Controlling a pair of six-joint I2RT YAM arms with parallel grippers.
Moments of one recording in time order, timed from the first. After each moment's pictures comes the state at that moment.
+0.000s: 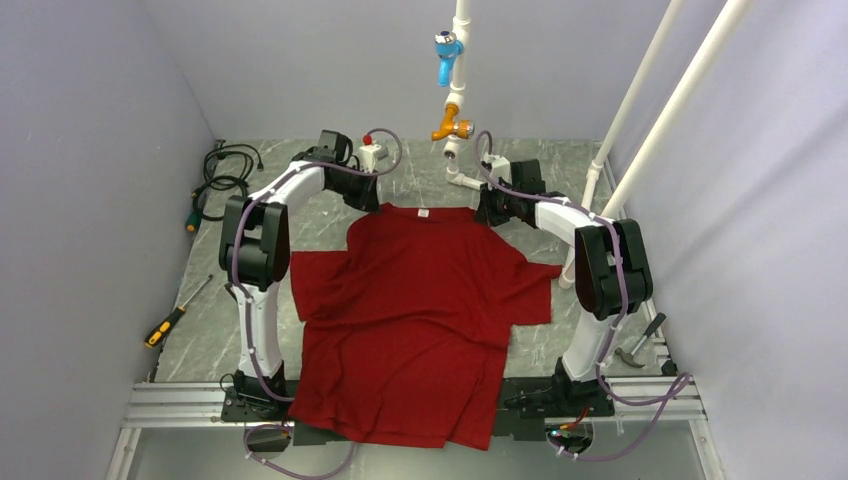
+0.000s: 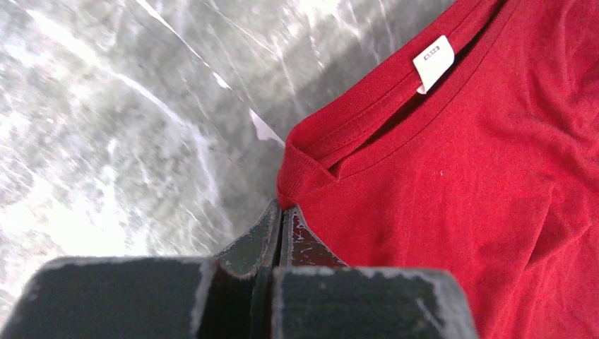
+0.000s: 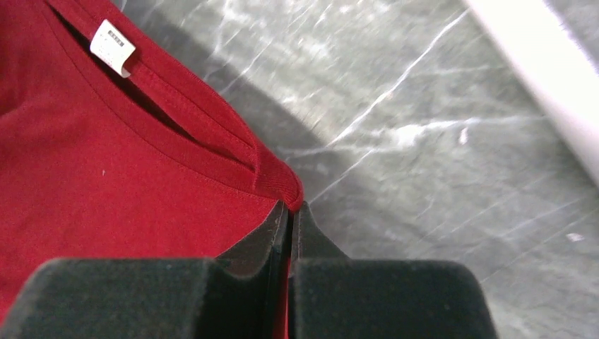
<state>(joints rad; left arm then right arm) -0.23 2.11 1.68 -0.60 0.64 0.24 0.20 1.83 1.16 -0.15 -0.47 -0.07</state>
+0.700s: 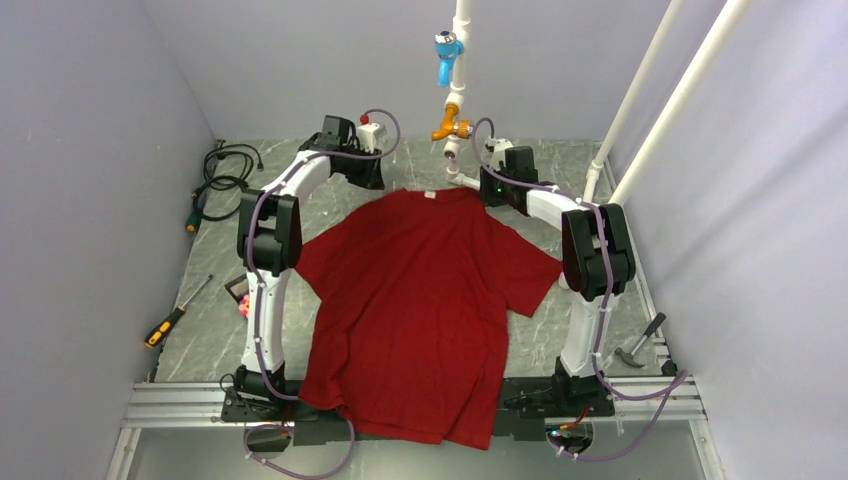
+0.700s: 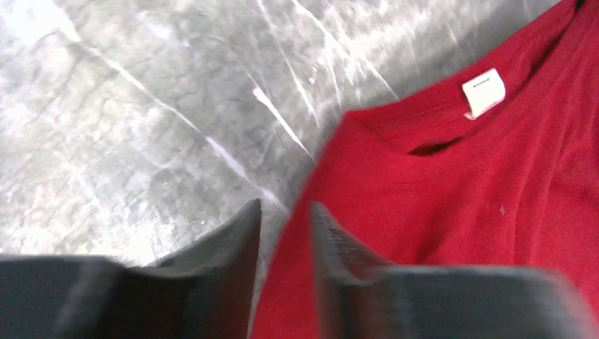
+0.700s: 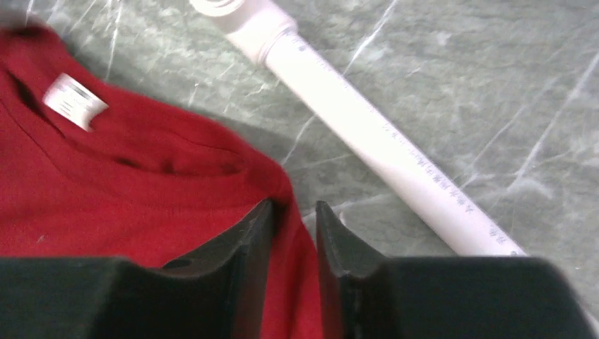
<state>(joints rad) -0.22 2.36 1.99 -0.51 0.53 0.13 0.20 2.00 1.33 -0.01 -0.22 0.00</state>
